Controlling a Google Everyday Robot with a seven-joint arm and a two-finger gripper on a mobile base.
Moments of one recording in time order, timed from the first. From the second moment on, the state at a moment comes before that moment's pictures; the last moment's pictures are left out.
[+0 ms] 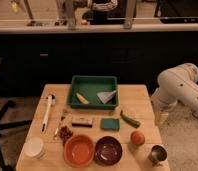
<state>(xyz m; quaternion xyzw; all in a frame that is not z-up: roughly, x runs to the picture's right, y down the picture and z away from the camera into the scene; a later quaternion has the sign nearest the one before) 0.287 0.112 0.683 -0.28 0.02 0.02 0.96</state>
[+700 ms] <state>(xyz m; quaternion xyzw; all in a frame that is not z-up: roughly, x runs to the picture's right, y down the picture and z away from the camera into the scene) 0.287 0.112 0.683 -0.28 0.02 0.02 0.96</state>
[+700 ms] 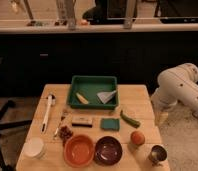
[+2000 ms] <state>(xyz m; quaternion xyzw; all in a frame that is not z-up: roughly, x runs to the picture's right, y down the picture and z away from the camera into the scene) 0.176 0.112 0.676 -0.28 -0.17 -0.08 0.94</state>
